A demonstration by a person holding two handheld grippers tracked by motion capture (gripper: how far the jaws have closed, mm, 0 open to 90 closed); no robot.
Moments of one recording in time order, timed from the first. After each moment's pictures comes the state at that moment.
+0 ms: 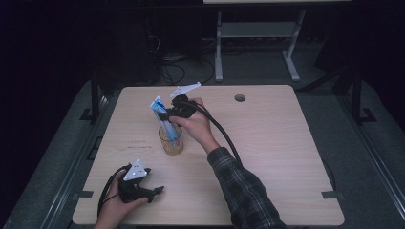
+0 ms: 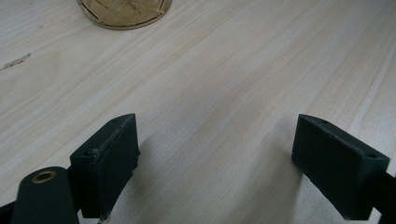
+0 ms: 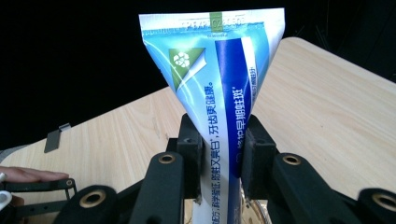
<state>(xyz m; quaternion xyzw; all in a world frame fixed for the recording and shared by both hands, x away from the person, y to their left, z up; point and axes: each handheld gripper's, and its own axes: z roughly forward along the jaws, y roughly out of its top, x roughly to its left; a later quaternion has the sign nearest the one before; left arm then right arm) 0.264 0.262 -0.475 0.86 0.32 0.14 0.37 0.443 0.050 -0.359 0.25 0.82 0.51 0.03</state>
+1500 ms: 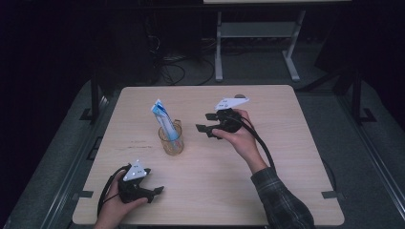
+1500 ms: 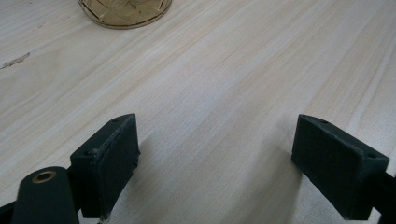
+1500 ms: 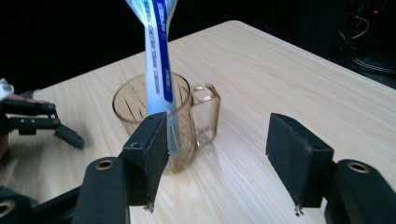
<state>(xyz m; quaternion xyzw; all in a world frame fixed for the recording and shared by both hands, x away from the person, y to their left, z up) 0.263 0.262 -0.475 0.86 0.32 0.14 0.37 0.396 -0.071 -0.369 0.28 0.81 0.50 0.10</state>
